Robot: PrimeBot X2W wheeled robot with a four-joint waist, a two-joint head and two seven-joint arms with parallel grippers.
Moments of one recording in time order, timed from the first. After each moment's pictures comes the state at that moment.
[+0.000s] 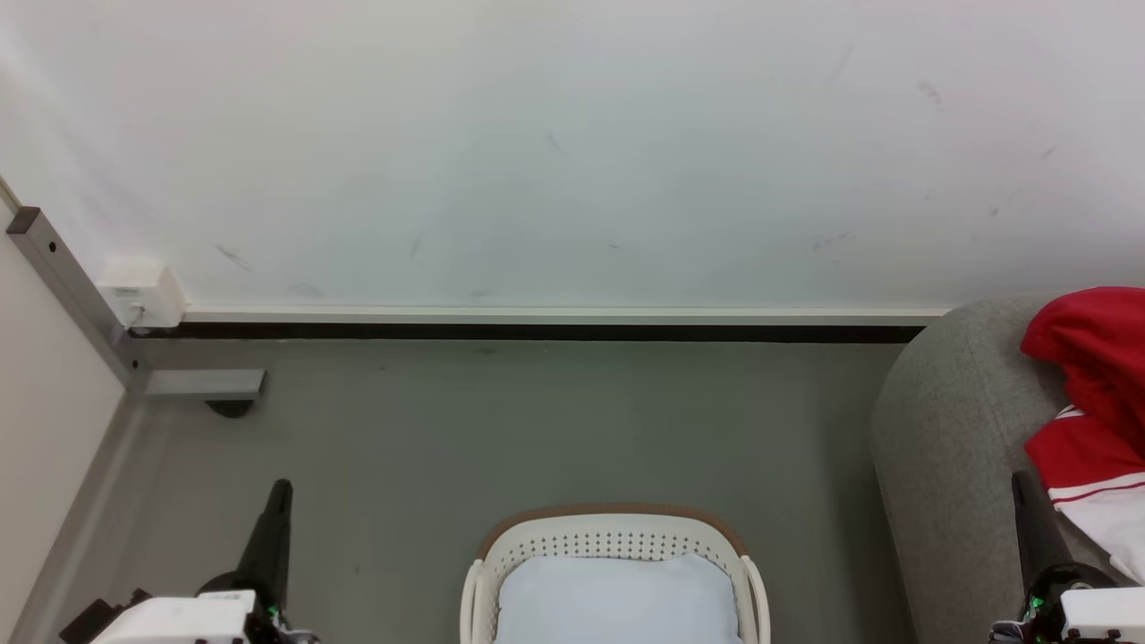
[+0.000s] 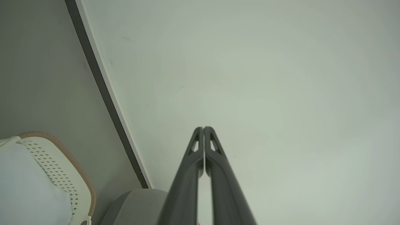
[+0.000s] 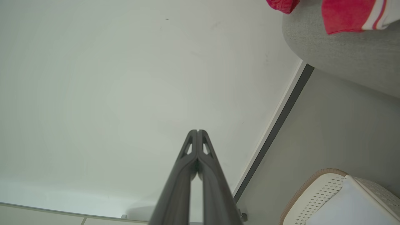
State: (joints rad) left arm -0.10 0.05 0.11 0.22 -1.49 -0.10 0.08; right arm -0.10 -0.15 0.05 0.23 1.62 0.13 -0.03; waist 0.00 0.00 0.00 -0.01
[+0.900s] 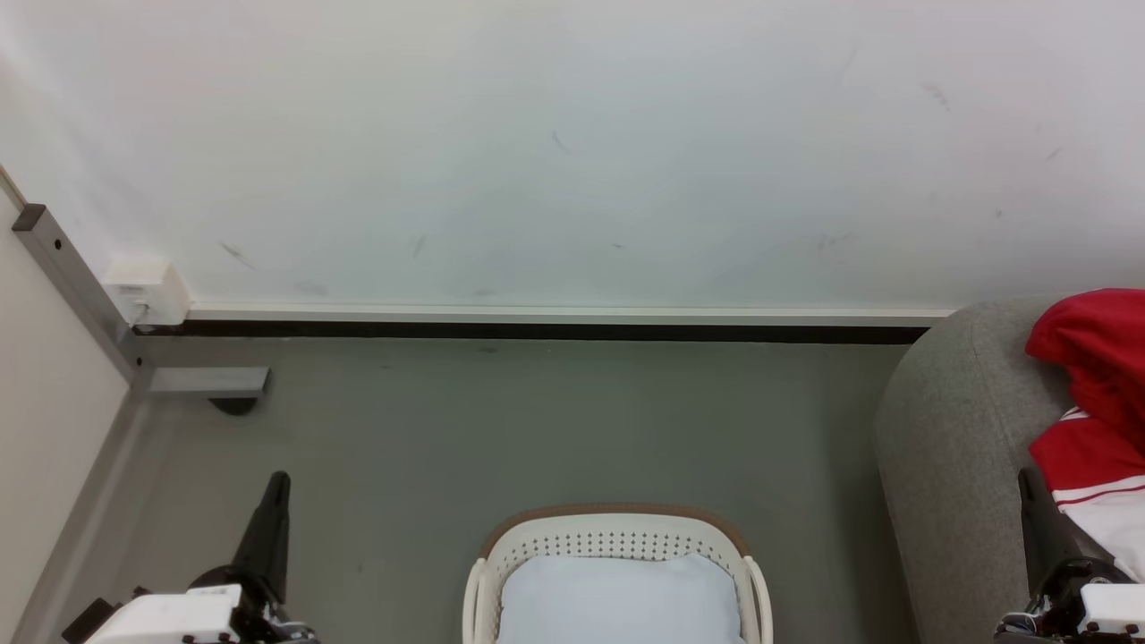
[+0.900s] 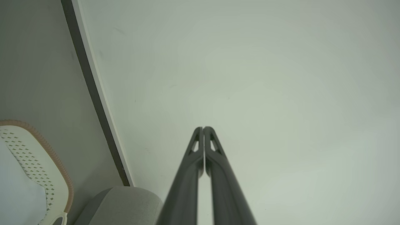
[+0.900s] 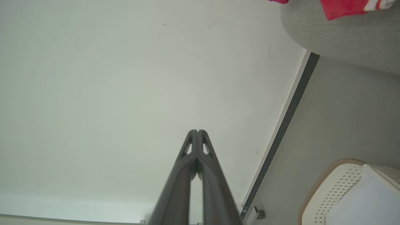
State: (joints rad) left arm -0.11 0.05 0.11 0.22 -1.60 -0.10 0.11; right arm -0.11 -0.17 0.05 0.23 1.75 0.13 -0.01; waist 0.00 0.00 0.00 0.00
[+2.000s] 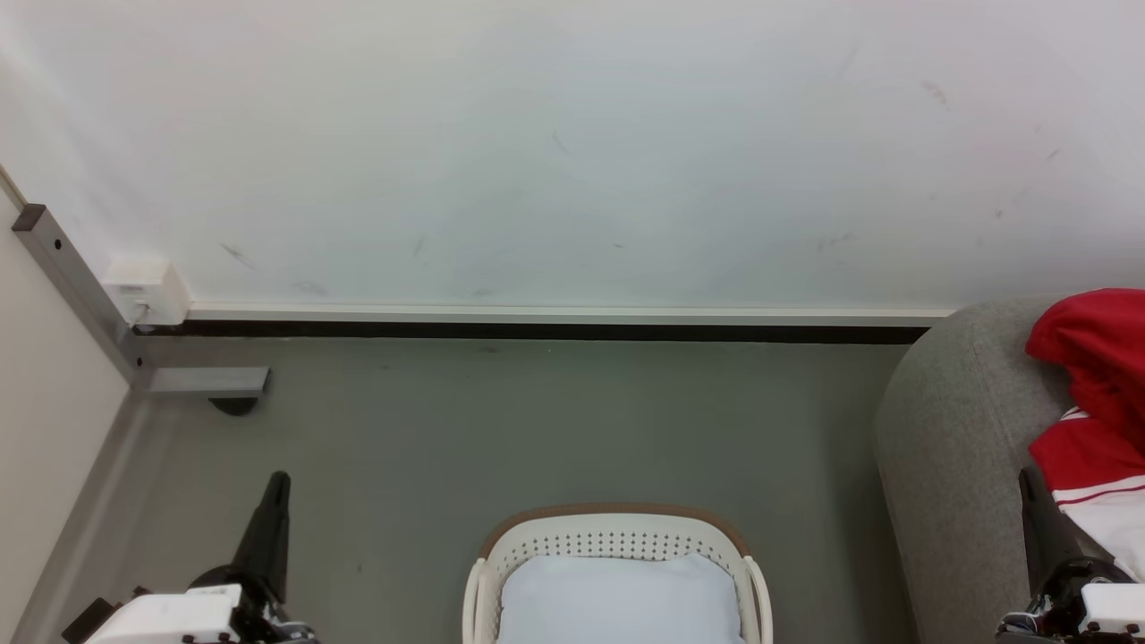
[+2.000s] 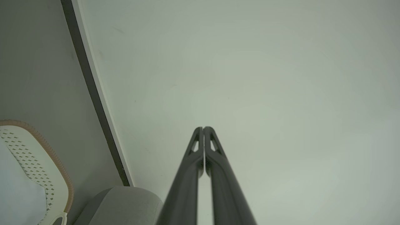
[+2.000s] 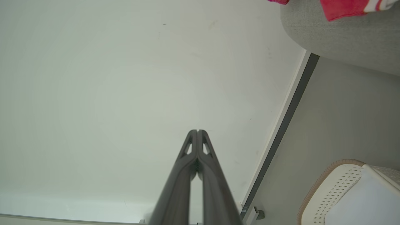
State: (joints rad) left arm -0.11 0.05 0.12 0.22 -1.61 -0.10 0.11; right arm -0.11 -0.17 0.05 0.23 1.75 0.13 -0.02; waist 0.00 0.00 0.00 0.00
